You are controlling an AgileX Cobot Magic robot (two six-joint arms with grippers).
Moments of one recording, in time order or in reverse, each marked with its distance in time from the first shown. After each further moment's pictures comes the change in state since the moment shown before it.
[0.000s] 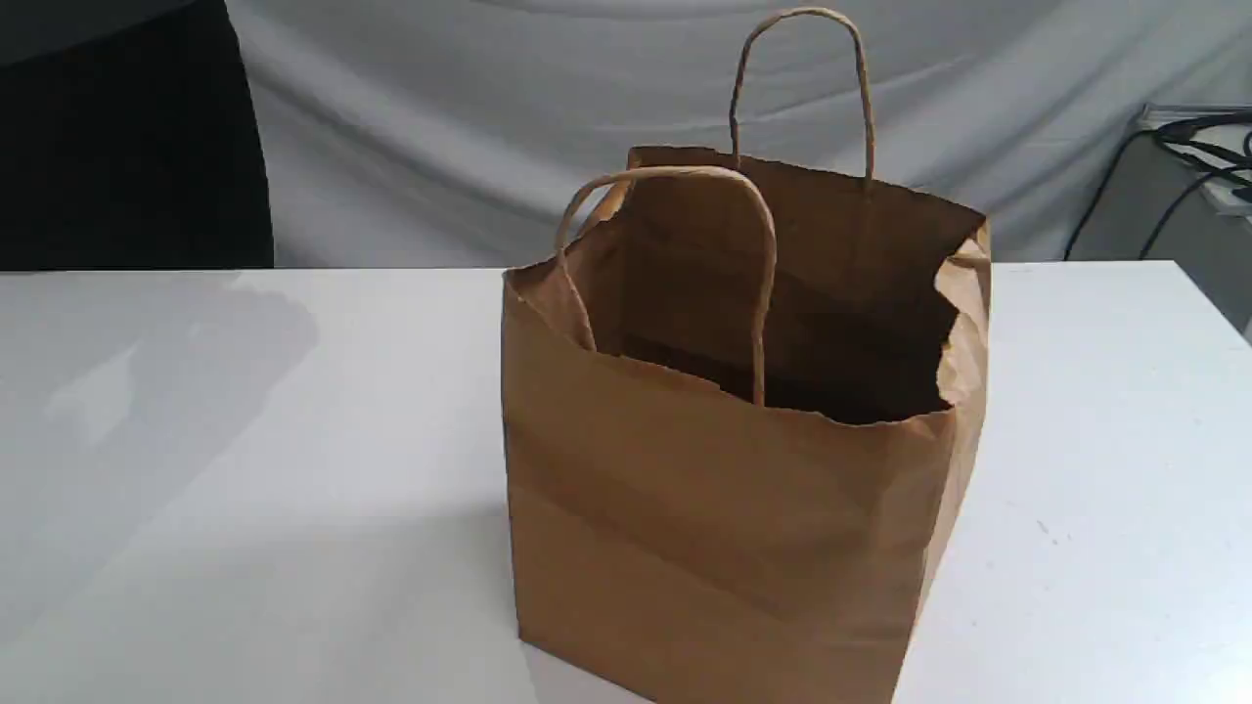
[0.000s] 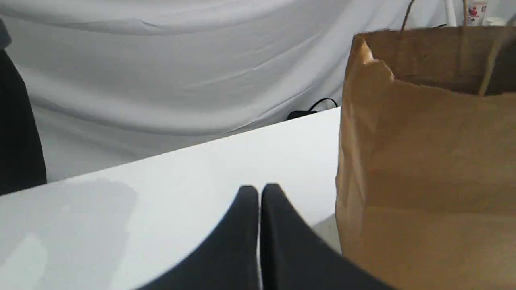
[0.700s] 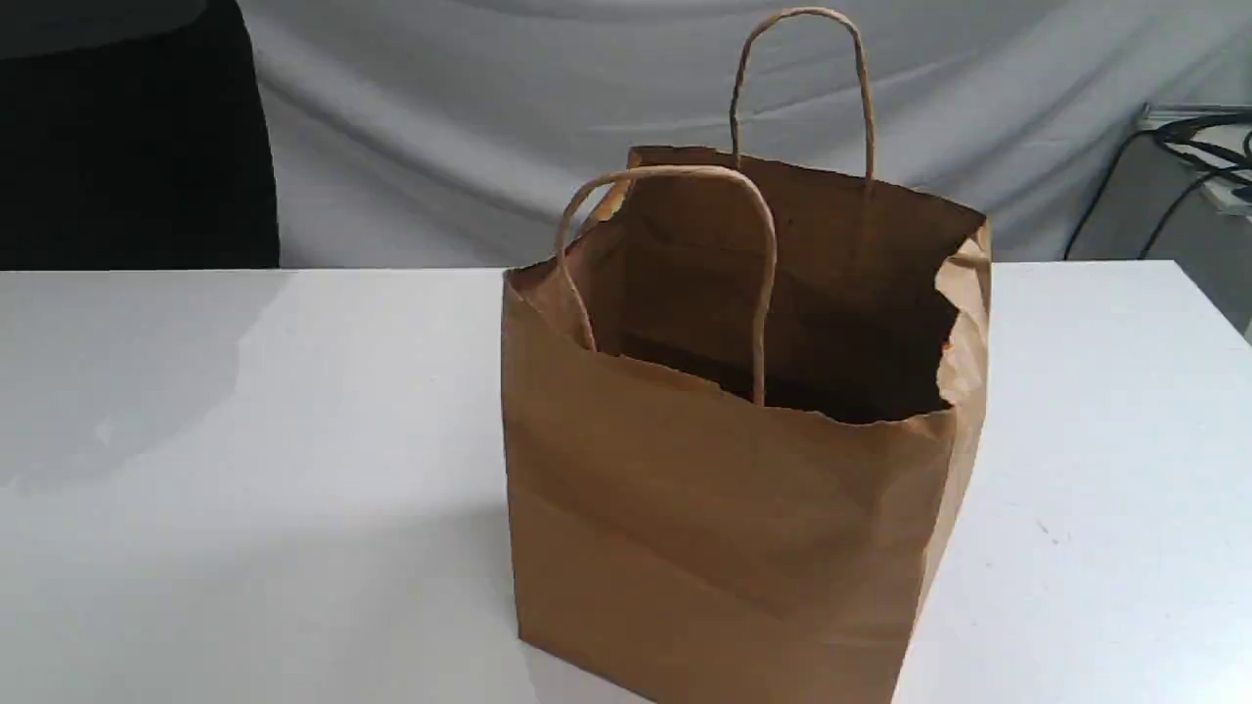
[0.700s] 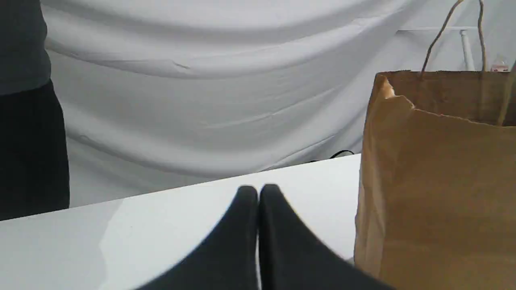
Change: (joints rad) left arm 0.000 -0.156 0.142 -0.003 -0.141 -0.042; right arm 0.000 -0.118 0.102 0.051 0.001 0.026
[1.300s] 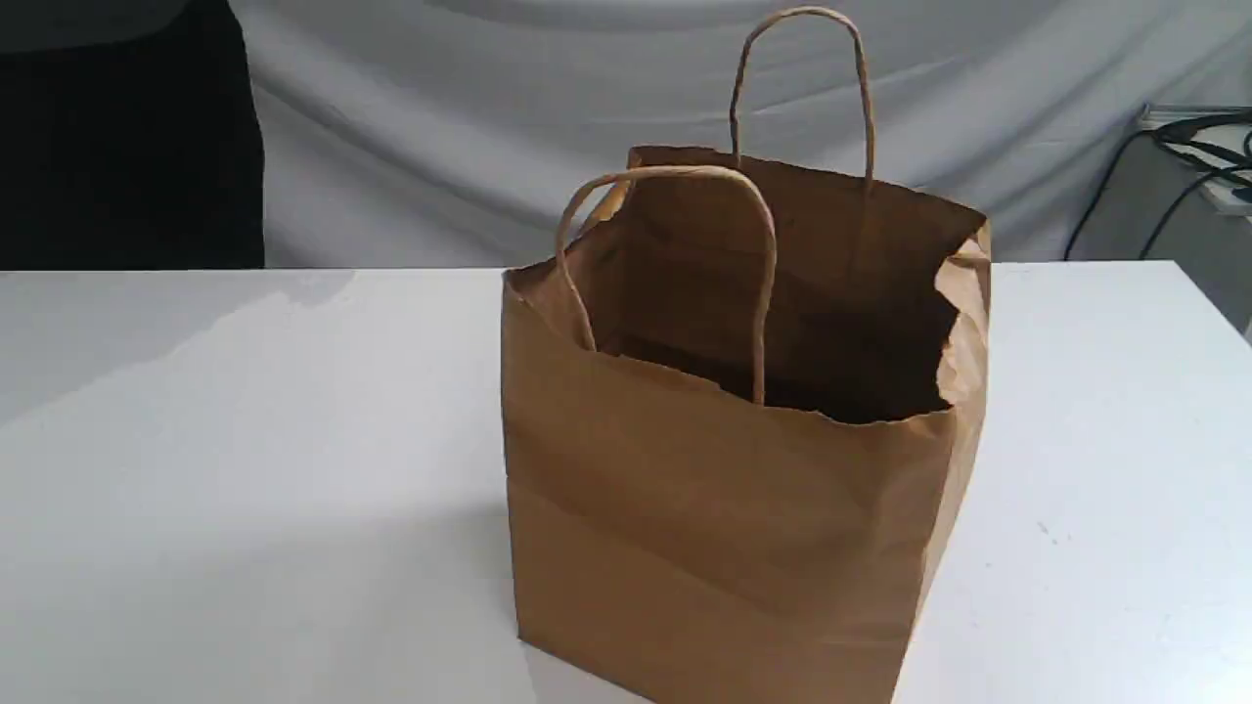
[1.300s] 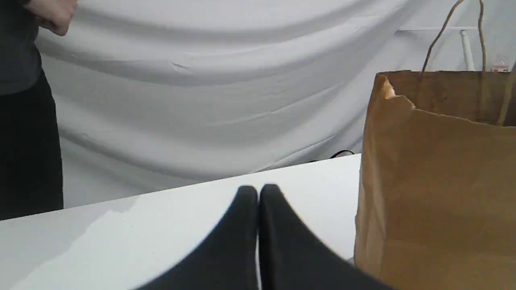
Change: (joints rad) left arm 0.000 0.000 0.000 0.000 0.000 0.000; right arm 0.000 0.000 0.000 -0.058 0.006 0.000
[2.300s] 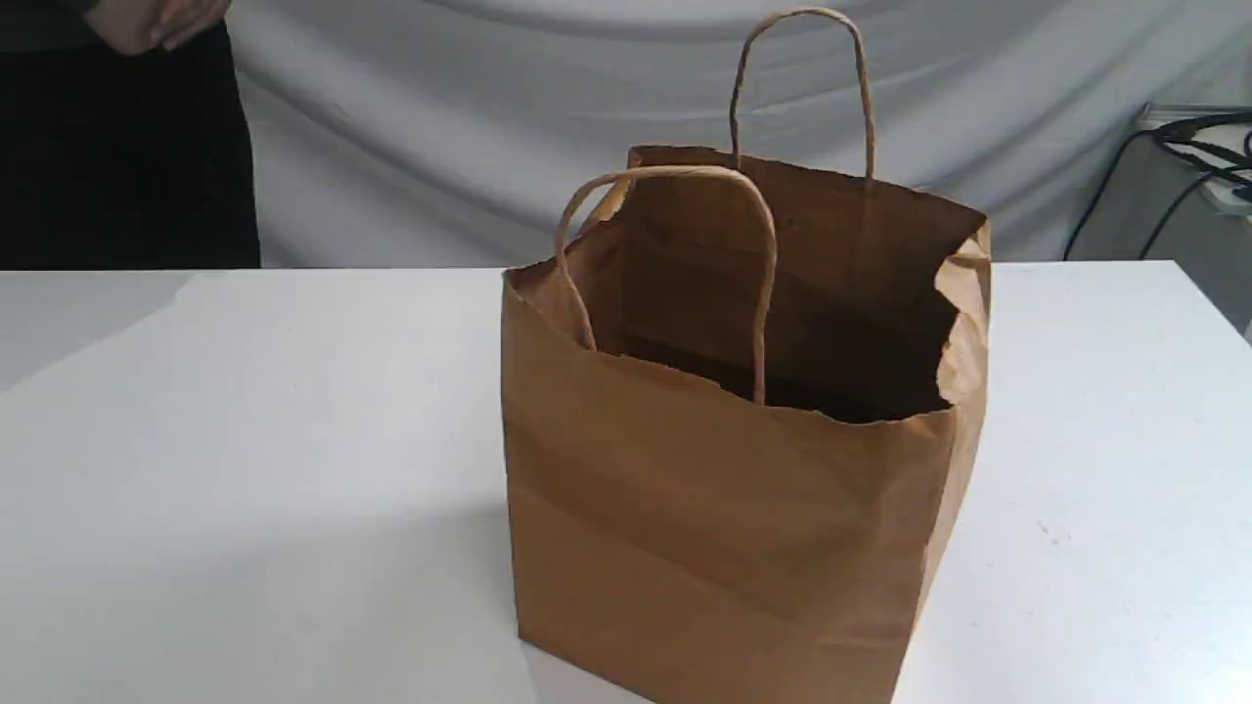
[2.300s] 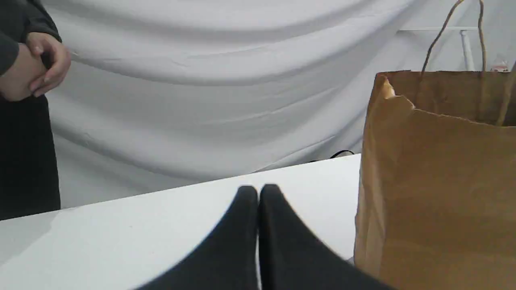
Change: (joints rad) left arm 0.000 0.000 0.000 0.000 0.000 0.000; right arm -0.422 -0.381 0.452 -0.013 -0.631 0.105
